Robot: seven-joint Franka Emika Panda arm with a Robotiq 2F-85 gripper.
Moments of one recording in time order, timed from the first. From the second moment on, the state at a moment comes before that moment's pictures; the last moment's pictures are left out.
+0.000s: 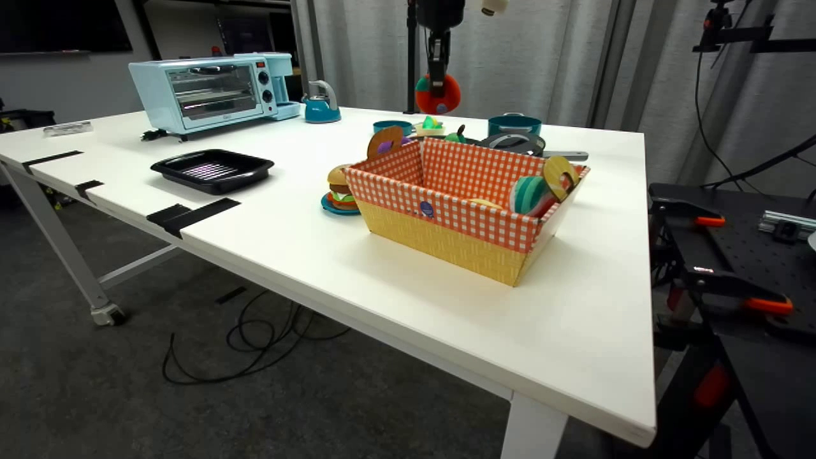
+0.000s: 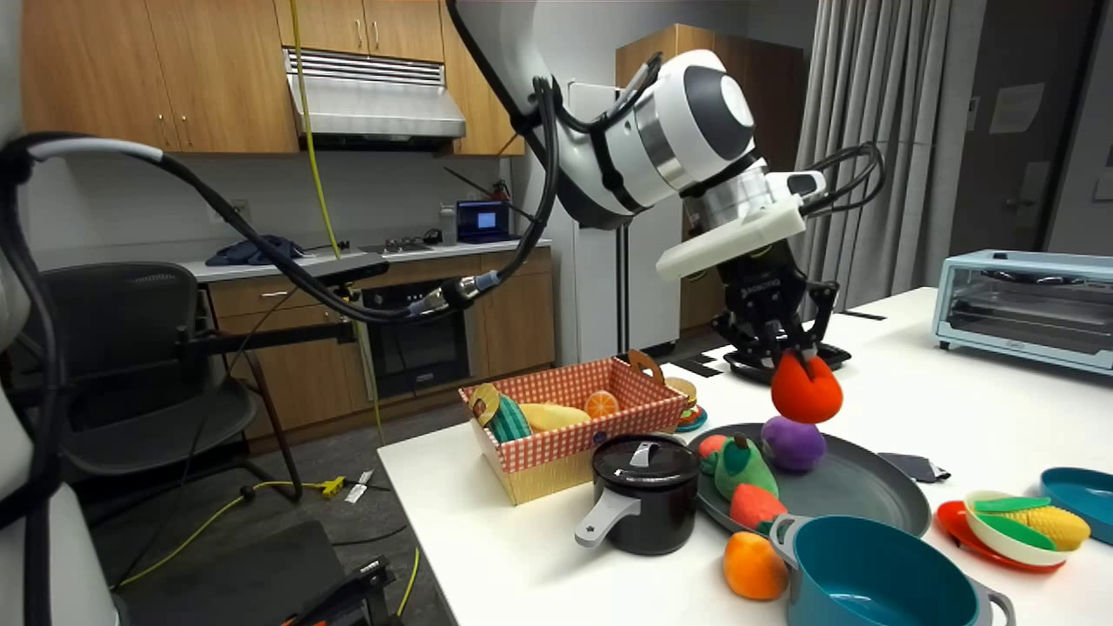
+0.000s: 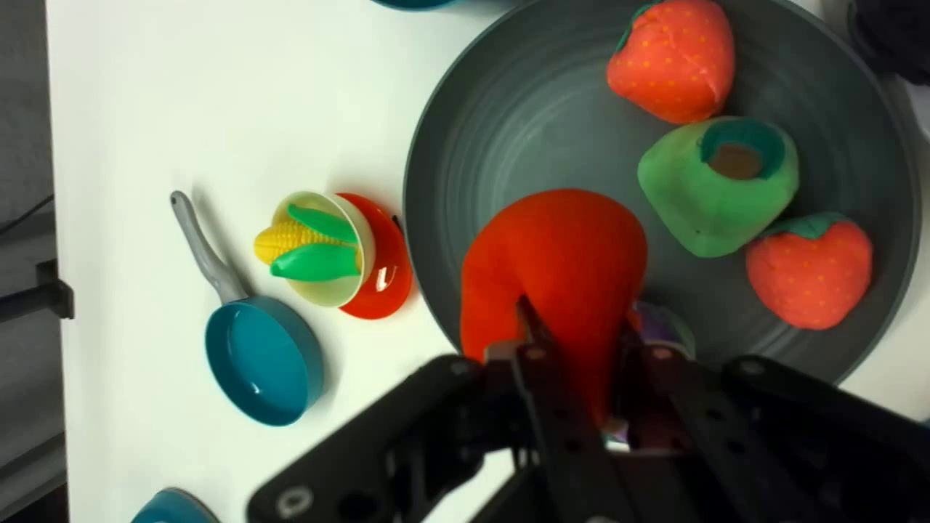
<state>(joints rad) 0.02 0.25 -0.13 -2.07 -0.55 2.44 0.06</state>
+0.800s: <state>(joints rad) -0.04 0.06 -0.15 -2.29 -0.60 2.44 0.31</state>
